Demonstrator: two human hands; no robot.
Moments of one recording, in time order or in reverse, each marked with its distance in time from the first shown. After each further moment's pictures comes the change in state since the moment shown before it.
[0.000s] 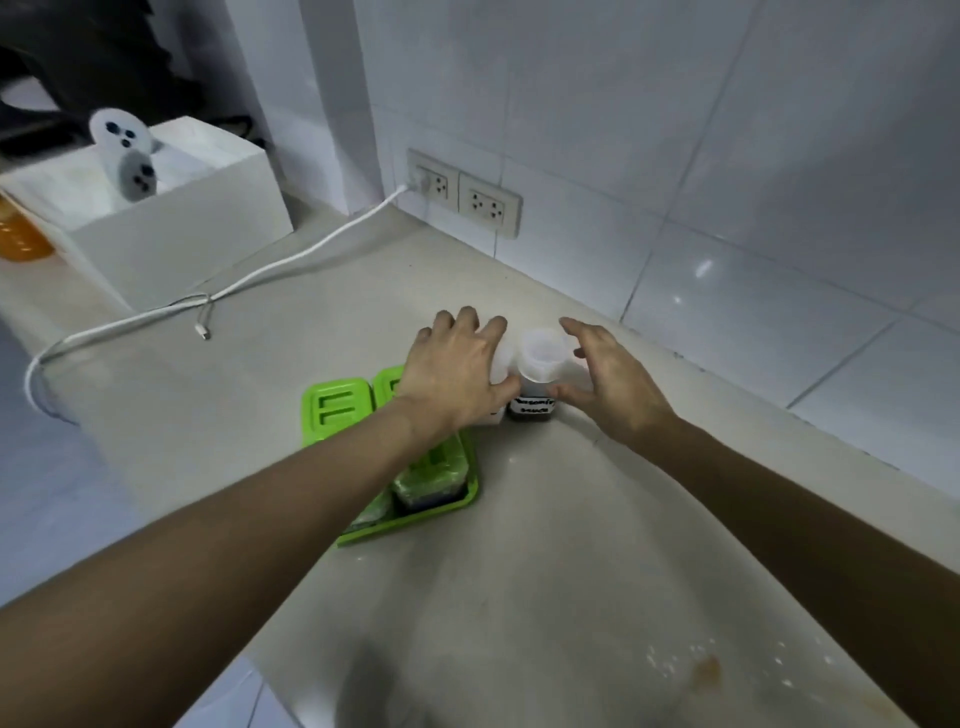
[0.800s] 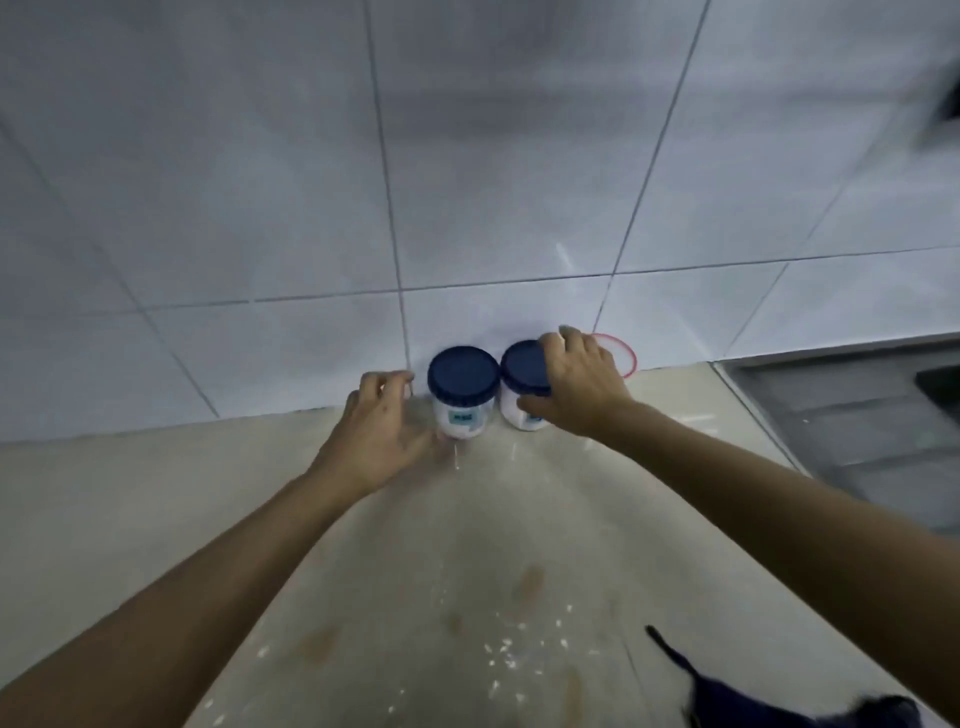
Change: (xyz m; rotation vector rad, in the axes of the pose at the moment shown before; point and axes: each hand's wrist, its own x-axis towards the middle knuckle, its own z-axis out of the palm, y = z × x) left_hand -0.024 0.506 0.067 -0.468 -0.318 0.601; right_hand -0.383 0.327 -0.263 -0.486 0.203 0.831
